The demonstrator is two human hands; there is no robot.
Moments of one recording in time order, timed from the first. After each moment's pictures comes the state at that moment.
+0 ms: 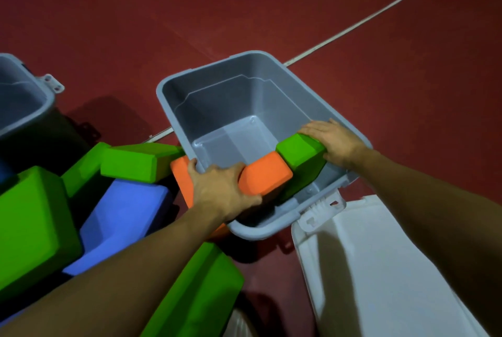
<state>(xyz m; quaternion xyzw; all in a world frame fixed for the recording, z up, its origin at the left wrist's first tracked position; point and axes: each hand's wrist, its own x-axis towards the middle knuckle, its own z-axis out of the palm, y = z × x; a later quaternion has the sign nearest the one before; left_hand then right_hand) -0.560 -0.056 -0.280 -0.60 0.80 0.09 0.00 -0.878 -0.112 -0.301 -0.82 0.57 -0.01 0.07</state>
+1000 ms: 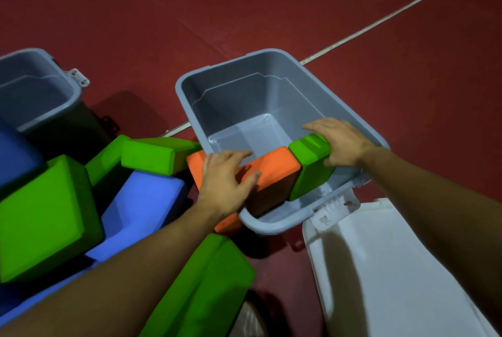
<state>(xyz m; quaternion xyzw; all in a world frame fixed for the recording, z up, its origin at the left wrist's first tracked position) -0.529 -0.056 -0.295 -0.54 0.78 0.20 -0.25 -0.847 -0.116 -0.288 -0.82 0.57 -0.01 0.08</state>
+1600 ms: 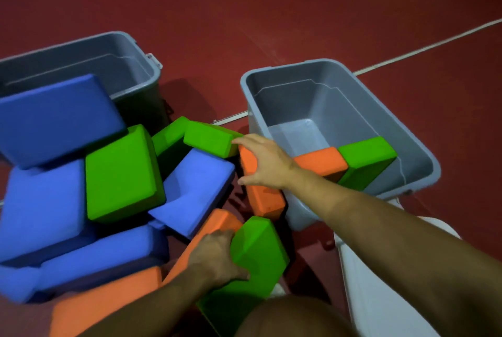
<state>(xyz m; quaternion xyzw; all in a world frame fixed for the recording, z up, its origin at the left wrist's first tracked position) -0.396 0.079 -0.356 -0.65 0.70 0.30 0.06 -0.564 -0.074 -0.275 -0.85 0.44 -0.19 0.23</state>
